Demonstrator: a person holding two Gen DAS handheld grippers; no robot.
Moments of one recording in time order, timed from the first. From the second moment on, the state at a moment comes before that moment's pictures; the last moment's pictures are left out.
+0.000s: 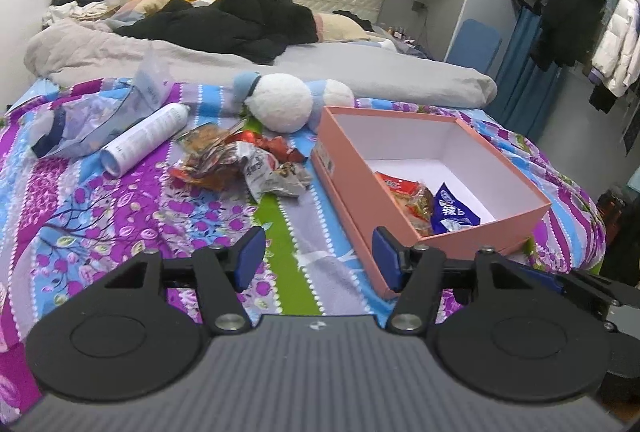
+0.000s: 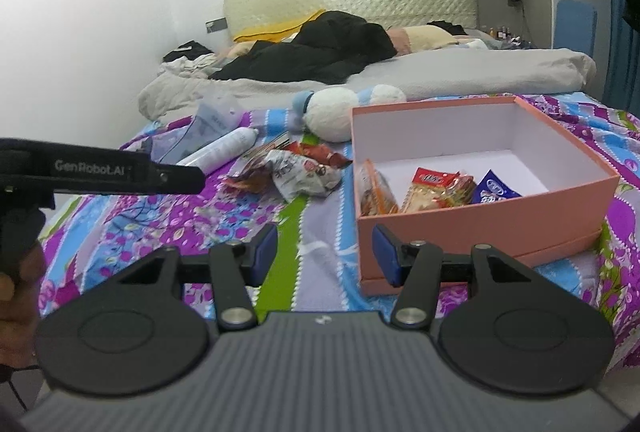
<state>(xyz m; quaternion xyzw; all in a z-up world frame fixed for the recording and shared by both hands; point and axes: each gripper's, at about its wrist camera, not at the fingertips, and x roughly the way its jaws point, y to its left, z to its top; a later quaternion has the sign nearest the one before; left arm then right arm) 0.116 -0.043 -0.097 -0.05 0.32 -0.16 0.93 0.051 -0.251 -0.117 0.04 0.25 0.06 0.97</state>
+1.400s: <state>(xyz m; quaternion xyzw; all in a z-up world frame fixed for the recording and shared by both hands) 0.331 0.070 -0.202 -0.20 0.36 -0.07 0.91 0.224 -0.139 -0.184 -0.11 0.25 0.06 0.96</state>
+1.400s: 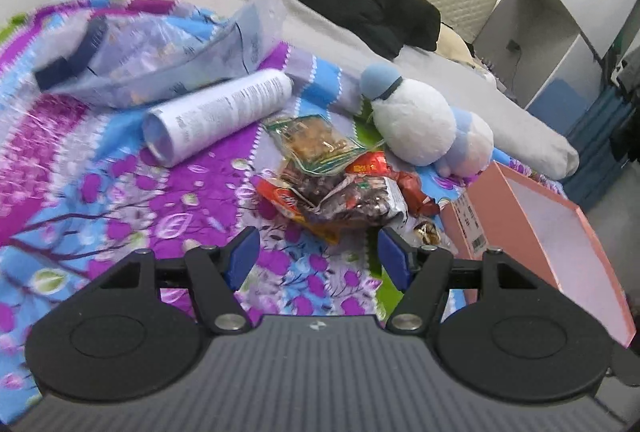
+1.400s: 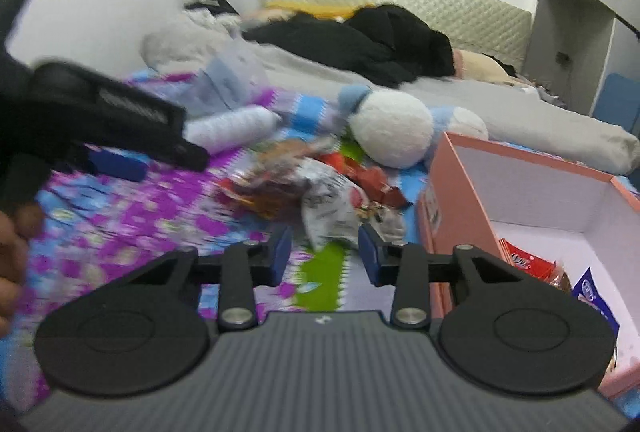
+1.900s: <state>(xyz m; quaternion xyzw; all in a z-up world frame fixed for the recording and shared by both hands) 0.402 0.069 -0.252 -0.26 0.39 -0.10 0.88 0.310 -0.128 -0.245 -0.28 0.29 0.02 0.91</state>
